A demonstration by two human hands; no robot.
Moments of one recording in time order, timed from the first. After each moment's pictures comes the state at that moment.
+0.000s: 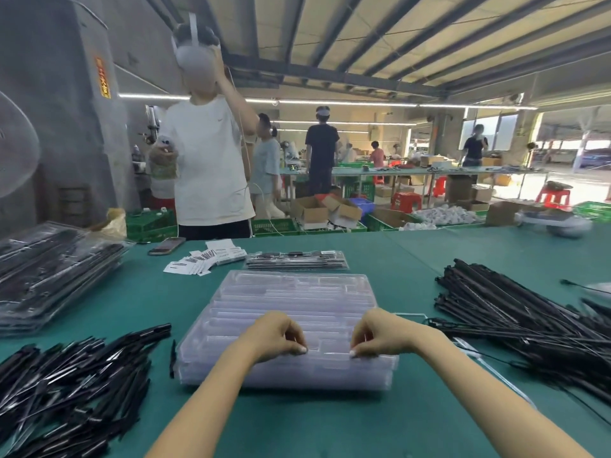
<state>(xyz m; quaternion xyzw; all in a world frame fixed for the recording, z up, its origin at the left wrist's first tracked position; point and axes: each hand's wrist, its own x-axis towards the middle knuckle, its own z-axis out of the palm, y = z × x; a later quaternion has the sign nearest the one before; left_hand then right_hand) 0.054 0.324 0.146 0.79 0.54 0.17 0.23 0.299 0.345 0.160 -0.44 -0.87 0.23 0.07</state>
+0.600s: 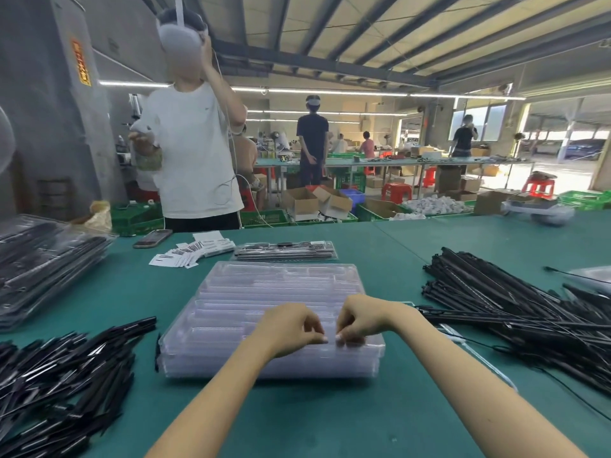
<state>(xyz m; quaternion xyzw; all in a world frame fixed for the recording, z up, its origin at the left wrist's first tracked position) 0.100 0.318 0.150 0.83 0.53 0.13 0.11 0.288 0.348 0.173 -0.47 -0.85 0.25 0.01</state>
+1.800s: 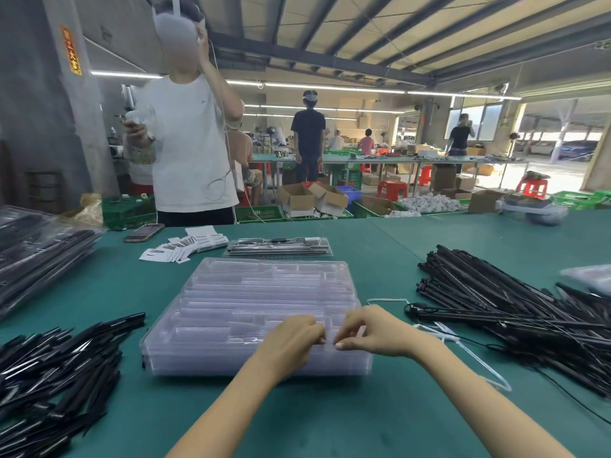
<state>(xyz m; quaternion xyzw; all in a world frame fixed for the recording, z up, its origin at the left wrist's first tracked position) 0.118 0.319 0.109 0.87 0.47 0.14 -0.03 0.318 0.330 0.138 -0.44 -0.86 0.21 0.15</state>
